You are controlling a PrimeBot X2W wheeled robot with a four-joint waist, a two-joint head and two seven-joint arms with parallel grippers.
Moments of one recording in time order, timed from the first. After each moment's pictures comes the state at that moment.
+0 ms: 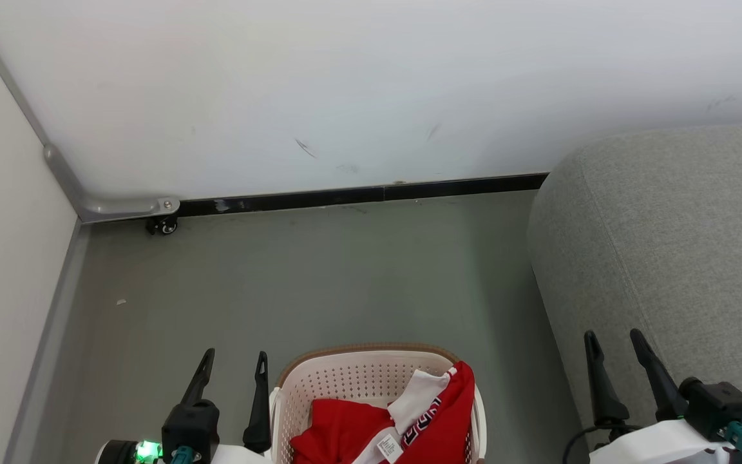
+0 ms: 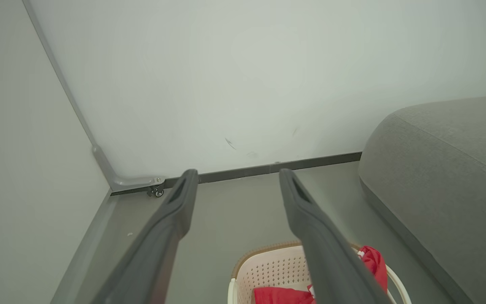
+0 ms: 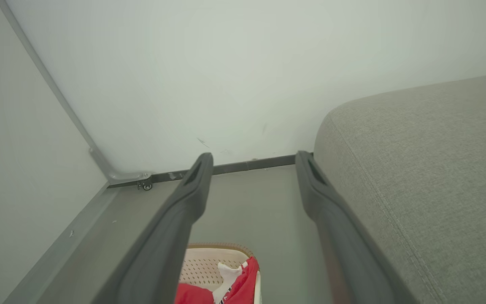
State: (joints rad) left arm -0.03 0.06 -0.25 0.30 -0.09 0.18 -0.25; right arm 0.00 -0.04 -0.03 0.36 0.21 0.13 -0.22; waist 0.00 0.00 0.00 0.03
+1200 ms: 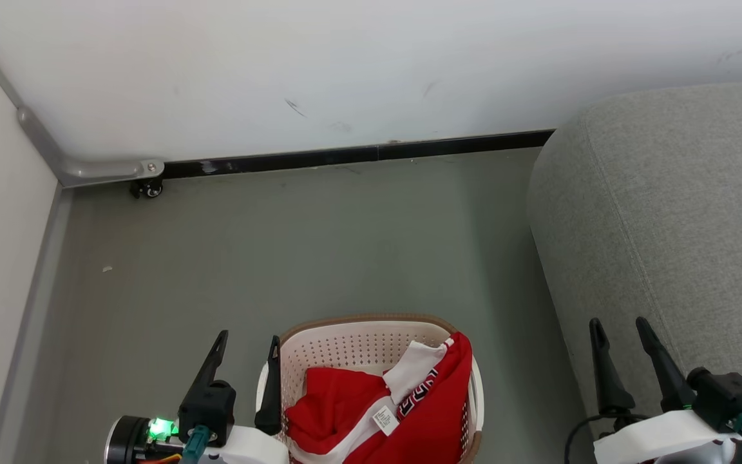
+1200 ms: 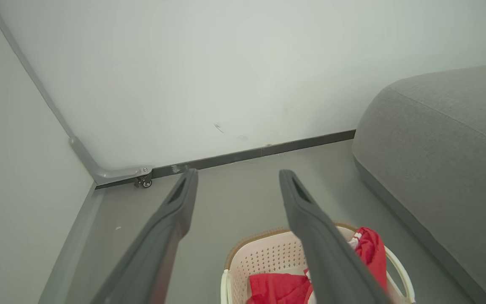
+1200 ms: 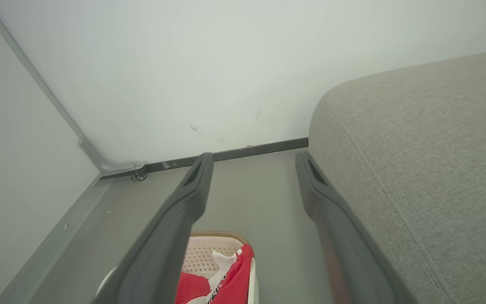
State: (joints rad) left arm -0.09 0.06 -0.27 0.35 -0.07 0.18 -0.25; right arm -0.01 -0.04 -0.04 0.32 0.22 0.13 -0.20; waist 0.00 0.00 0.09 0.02
